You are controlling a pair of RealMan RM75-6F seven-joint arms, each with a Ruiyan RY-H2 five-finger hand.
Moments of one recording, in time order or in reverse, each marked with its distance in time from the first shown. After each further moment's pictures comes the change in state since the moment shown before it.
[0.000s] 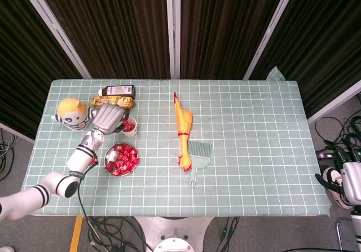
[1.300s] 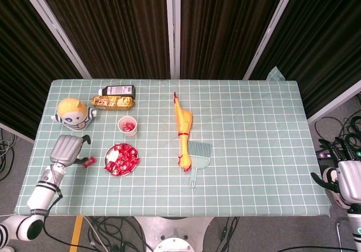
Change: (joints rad) left arm 0.293 0.189 0.200 -0.259 -0.084 0.209 0.041; right arm 0.014 0.000 0.000 -0.008 -0.029 0.001 -0.004
